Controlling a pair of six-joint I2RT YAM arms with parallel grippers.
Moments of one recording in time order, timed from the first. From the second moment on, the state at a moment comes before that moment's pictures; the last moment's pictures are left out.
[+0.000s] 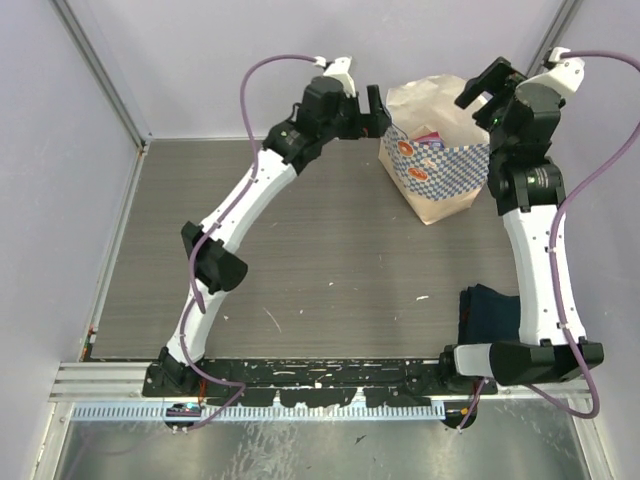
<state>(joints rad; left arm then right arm) -0.67 2.25 2.58 -0.56 0.02 -0.48 0.08 1.30 1.66 -0.39 0.33 0.44</state>
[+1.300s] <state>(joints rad) -0.70 2.24 2.06 -0.02 -0.23 -0.51 -0.25 2.15 2.33 -0.47 -0.20 0.26</state>
